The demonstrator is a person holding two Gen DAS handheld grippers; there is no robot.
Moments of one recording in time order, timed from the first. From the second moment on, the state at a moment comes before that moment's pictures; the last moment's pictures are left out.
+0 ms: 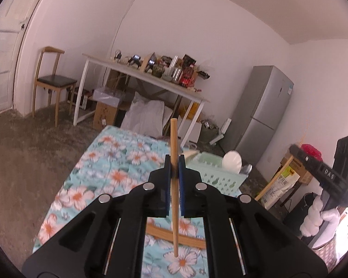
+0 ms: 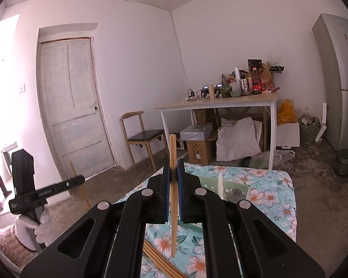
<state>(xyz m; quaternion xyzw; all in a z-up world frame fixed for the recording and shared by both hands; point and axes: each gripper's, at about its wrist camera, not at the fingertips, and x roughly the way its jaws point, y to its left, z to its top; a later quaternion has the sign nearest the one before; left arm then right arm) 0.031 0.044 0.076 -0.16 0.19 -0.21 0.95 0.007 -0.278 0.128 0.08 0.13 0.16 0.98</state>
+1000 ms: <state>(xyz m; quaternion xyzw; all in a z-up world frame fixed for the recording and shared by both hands) 0.160 -0.058 0.155 -0.14 0.10 -0.25 0.95 0.007 -0.304 0.131 0.10 0.11 0.16 0.97</state>
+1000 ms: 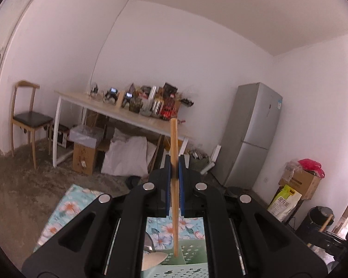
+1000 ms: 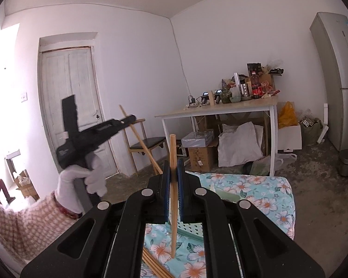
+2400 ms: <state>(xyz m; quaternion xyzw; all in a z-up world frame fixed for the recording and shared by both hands) 0.108 -0.017 0.086 -0.09 0.17 -0.23 0.95 0.013 -0.291 0.182 0.08 0.09 0.14 0.98</state>
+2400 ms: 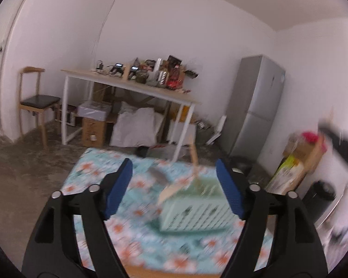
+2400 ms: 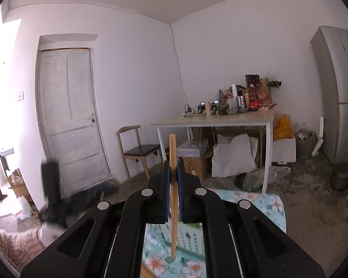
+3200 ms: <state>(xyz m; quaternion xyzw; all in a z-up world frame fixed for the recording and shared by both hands) 0.032 0.015 -0.033 -0.03 0.28 -0.19 0.94 0.140 -0.250 0.146 0.00 0.18 0.07 0.98</state>
